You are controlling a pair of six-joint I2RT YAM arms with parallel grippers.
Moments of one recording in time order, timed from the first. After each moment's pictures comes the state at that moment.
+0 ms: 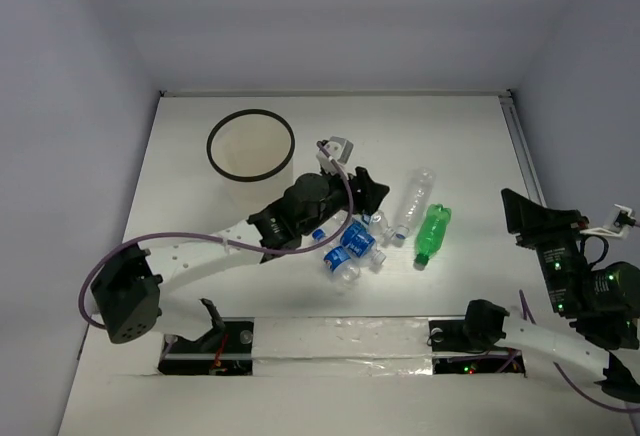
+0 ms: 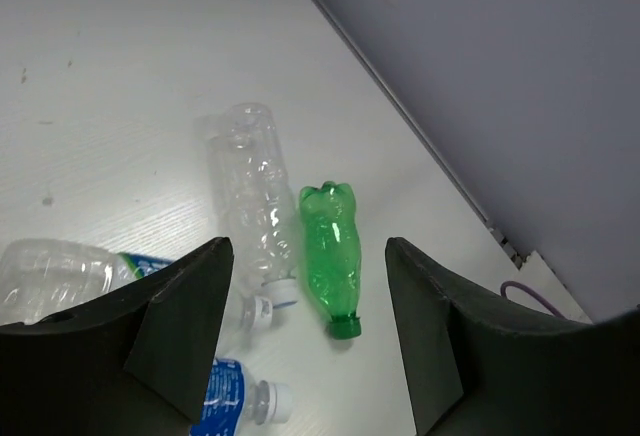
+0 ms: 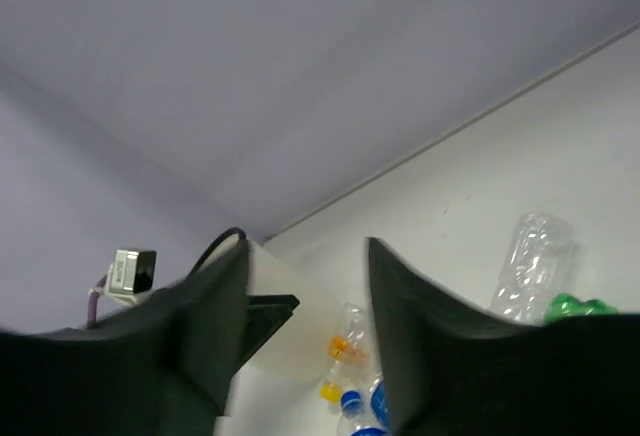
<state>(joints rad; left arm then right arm) -1.00 1.31 0.87 0.32 -0.19 -0.54 1.17 0.11 0.80 -0.31 1.02 0.50</state>
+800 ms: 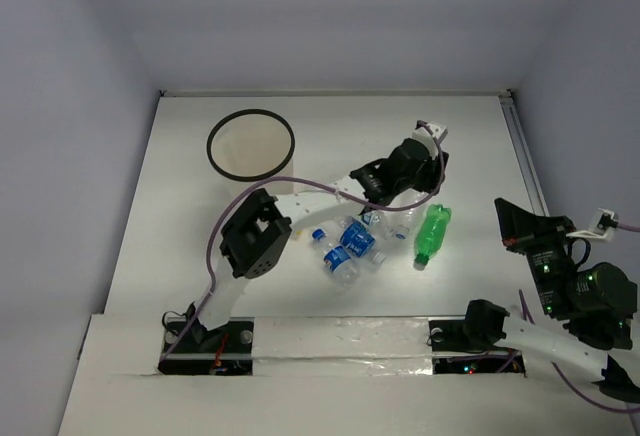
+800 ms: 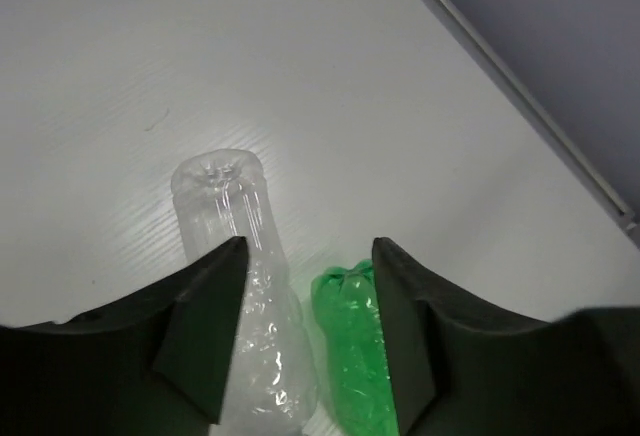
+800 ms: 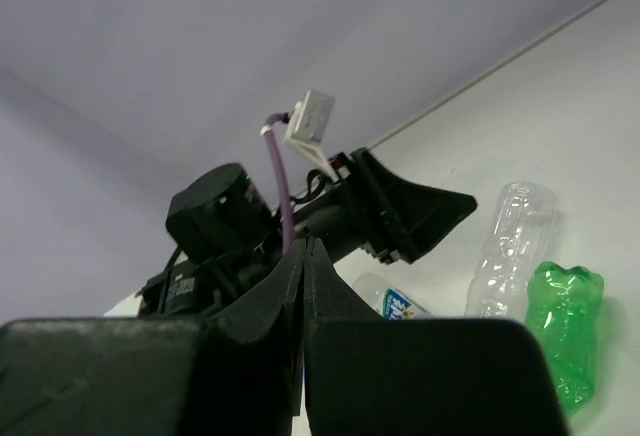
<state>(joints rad) -1.03 2.09 1.71 0.03 -0.15 -0.38 1.17 0.07 0.76 -0.40 1.05 0.59</state>
